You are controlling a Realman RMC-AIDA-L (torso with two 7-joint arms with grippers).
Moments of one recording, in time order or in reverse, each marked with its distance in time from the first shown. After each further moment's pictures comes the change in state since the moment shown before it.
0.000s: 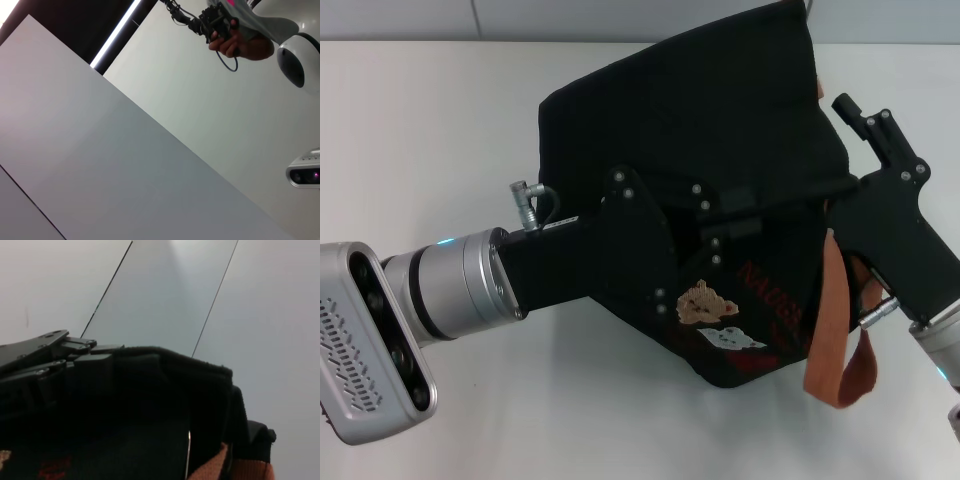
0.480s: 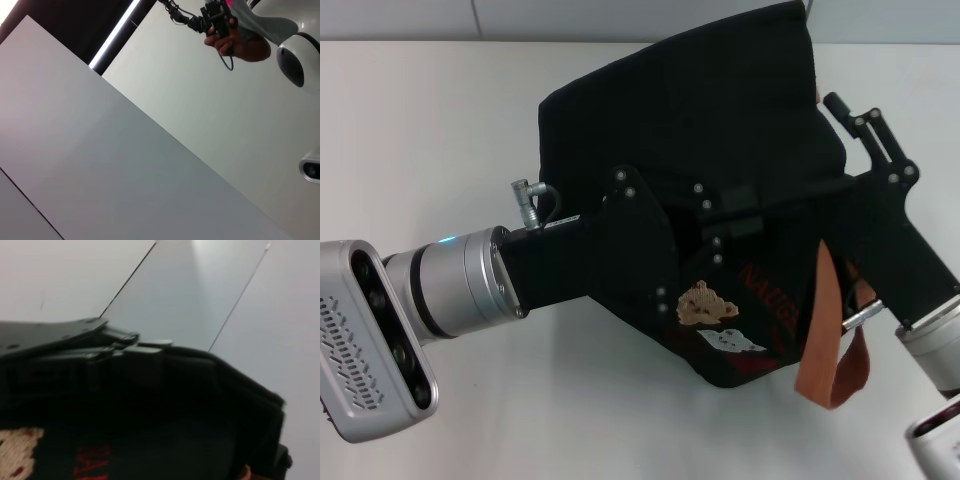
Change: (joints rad) left arm -0.004 0.000 0.000 0.000 0.001 -0.002 0.000; right arm -0.003 0.000 0.000 0.059 -0.003 0.014 -0.216
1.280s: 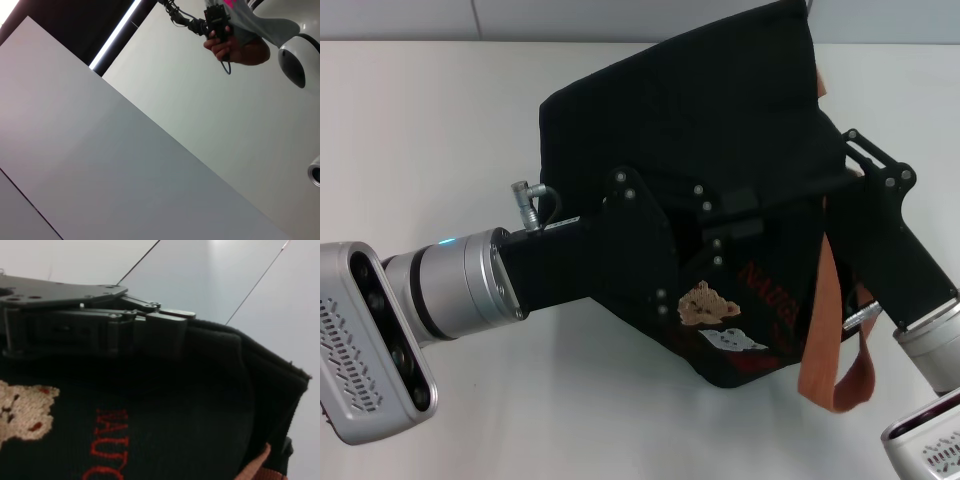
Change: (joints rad) left arm 0.002 0.000 0.000 -0.002 0.001 0.003 0.000; right arm -0.012 0.000 0.018 0.015 0.001 0.028 -0.133
